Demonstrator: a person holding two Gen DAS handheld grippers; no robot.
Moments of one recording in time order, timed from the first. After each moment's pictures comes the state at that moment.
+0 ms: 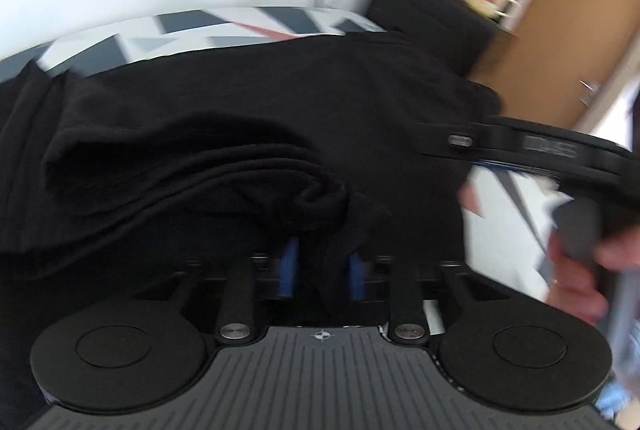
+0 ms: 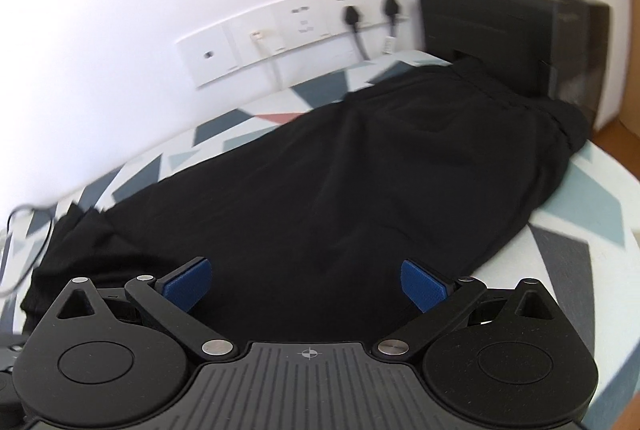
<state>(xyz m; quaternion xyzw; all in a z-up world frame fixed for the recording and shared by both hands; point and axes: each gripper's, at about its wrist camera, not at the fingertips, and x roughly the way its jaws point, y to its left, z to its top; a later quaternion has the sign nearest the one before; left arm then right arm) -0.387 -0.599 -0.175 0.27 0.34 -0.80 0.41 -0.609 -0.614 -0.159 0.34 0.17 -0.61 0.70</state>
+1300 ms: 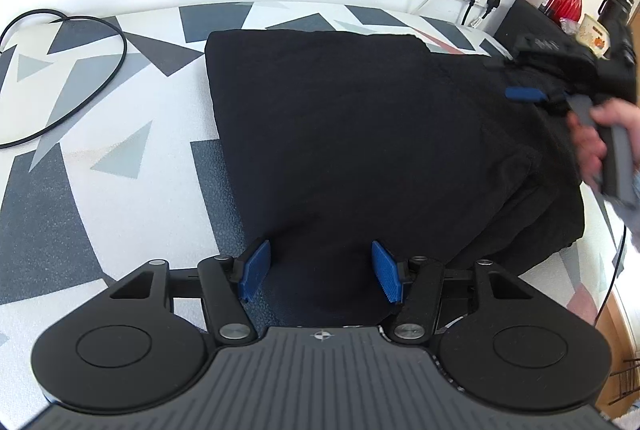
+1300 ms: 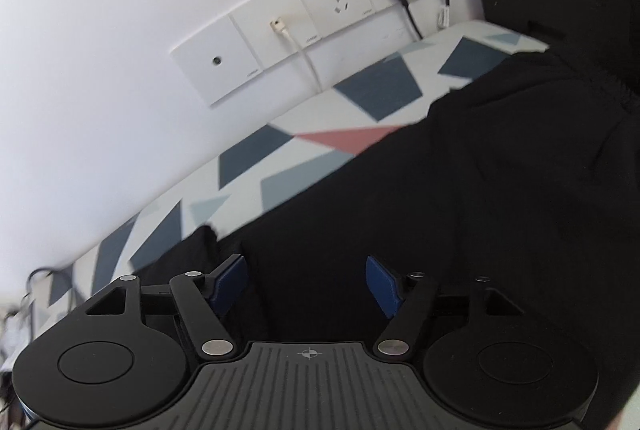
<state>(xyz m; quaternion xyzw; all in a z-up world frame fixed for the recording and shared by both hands) -0.214 -0.551 -0.180 0.27 0.38 -0.70 0.55 -0.599 -0.735 -0.175 0.45 0.13 -0.55 0.69</state>
